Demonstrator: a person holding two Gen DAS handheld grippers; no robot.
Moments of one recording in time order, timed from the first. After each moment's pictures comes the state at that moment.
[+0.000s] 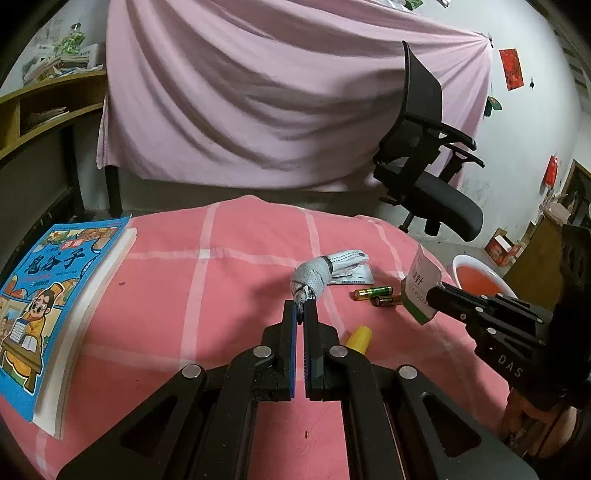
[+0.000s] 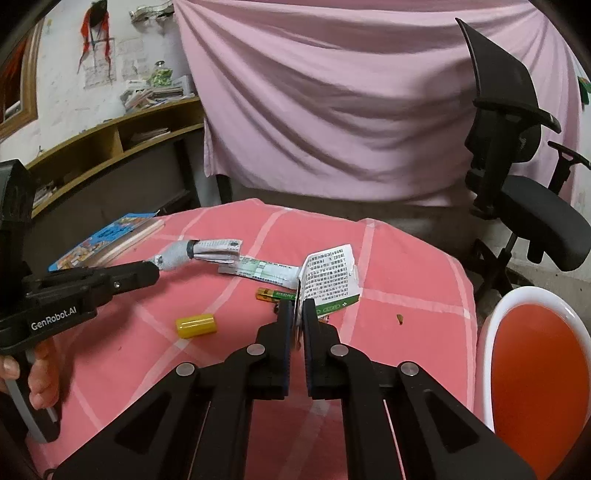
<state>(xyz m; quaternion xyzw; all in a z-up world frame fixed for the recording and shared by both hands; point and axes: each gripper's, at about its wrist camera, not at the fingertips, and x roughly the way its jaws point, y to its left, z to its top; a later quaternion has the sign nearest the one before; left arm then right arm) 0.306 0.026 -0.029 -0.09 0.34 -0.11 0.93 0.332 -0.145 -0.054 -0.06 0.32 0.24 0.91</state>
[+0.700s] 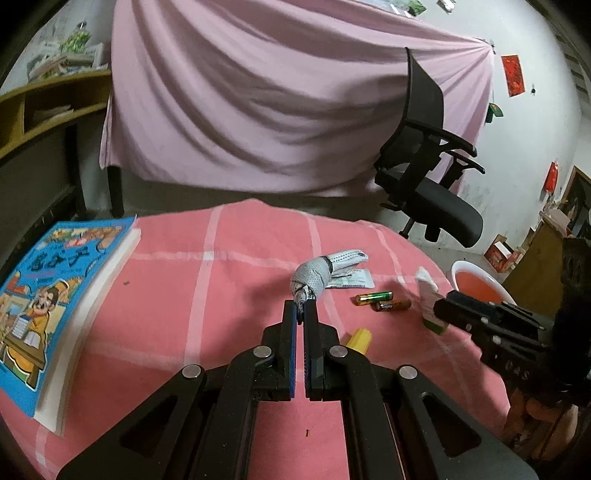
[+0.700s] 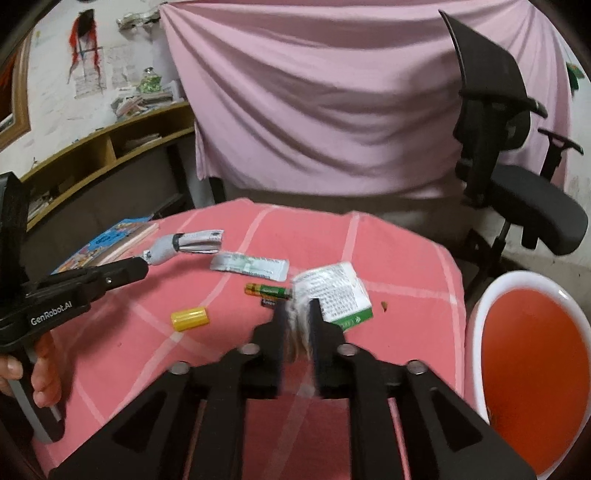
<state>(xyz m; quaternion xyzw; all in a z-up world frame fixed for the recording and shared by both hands) 0.304 0.032 -0.029 -0.10 0.34 -0.10 0.93 0.333 -0.157 -0.055 -0.04 0.34 0.22 0.91</state>
